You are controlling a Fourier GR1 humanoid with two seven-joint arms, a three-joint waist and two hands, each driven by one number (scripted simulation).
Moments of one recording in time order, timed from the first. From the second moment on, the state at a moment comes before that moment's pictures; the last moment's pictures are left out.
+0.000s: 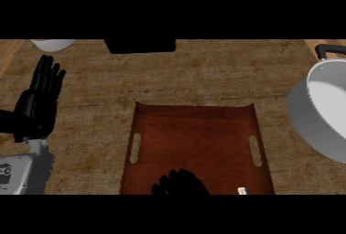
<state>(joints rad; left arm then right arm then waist) -0.24 0.24 0.12 -1.54 0.16 0.13 0.04 -0.15 -0.14 0.99 -1.88 1.15 0.11 0.55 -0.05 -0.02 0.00</state>
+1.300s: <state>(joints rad) -0.26 0.22 0.10 -1.57 0.16 0.12 0.06 0.25 -0.61 0.16 -2.32 1.08 -0.22 0.53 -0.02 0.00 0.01</state>
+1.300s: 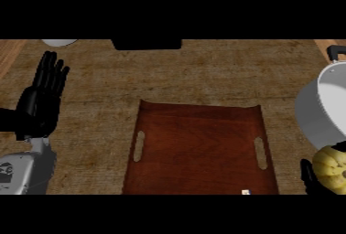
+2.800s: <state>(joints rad) -0.31 0.20 0.09 -1.52 0.14 0.10 0.06 -0.27 -0.80 -0.24 -0.83 0.37 0.02 -0.50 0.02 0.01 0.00</state>
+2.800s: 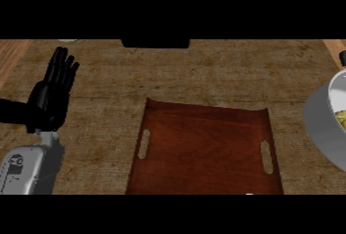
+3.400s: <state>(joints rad) -0.27 0.20 0.10 -1.56 0.14 0.10 0.06 -0.40 -0.78 -0.39 -0.66 0.16 0.20 -0.62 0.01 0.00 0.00</state>
